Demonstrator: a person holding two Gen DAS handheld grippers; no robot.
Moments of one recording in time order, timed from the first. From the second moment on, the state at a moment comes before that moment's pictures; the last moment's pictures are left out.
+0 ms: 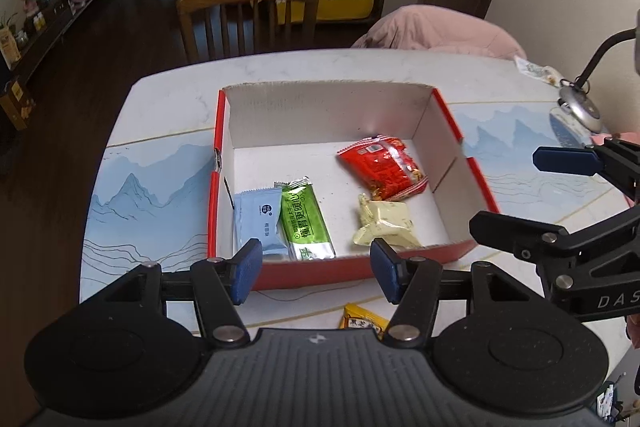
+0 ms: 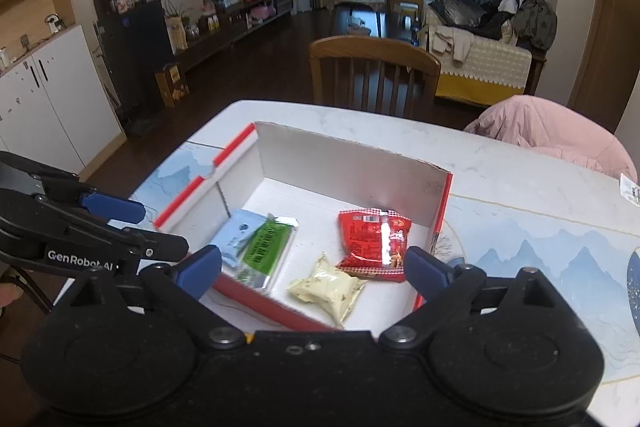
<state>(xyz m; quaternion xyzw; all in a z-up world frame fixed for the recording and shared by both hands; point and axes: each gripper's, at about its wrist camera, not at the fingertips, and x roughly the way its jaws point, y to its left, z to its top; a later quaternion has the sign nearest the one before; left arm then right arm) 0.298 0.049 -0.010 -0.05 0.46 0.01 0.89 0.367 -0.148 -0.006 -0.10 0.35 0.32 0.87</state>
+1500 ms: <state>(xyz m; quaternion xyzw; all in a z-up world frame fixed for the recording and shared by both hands) 0.168 0.078 -0.109 -0.16 0.50 0.04 0.85 0.297 -0.258 -0.133 0.00 0.45 0.21 0.87</state>
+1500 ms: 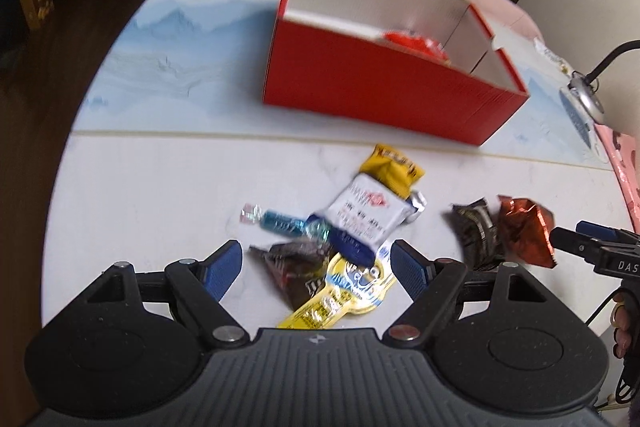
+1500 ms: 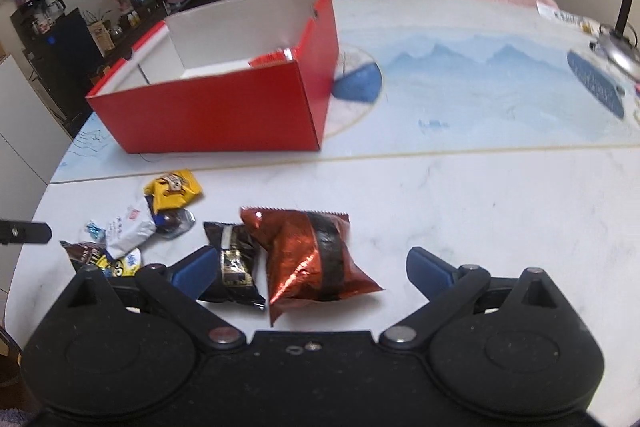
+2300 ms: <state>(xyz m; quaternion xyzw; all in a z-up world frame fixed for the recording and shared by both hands) 0.193 0.101 -0.161 -0.24 0.55 0.06 0.80 0.324 -0.251 -0.155 0.01 0.49 0.23 0.84</state>
